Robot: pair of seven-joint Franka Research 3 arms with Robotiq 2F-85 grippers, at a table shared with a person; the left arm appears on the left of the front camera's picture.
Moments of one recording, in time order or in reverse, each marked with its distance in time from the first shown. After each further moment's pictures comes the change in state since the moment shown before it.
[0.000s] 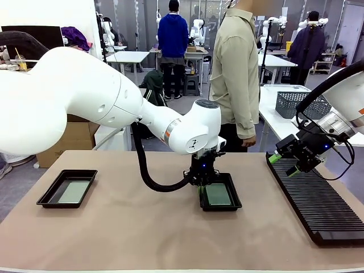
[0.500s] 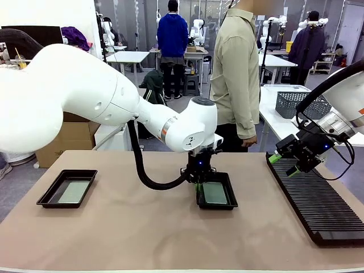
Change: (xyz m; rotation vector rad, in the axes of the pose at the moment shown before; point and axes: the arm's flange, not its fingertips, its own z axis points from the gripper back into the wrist) left arm 0.008 0.017 0.007 -0.002 -0.005 -0.017; right arm 0.000 0.000 0.000 0.000 0.000 0.000
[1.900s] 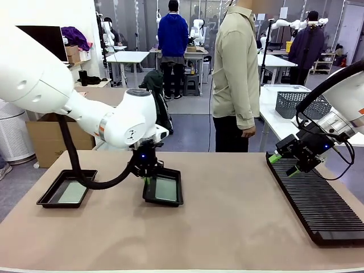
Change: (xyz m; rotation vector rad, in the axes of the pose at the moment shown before) left arm 0.001 0.185 0.021 0.016 -0.012 0.040; right arm 0.000 0.000 0.000 0.000 0.000 0.000
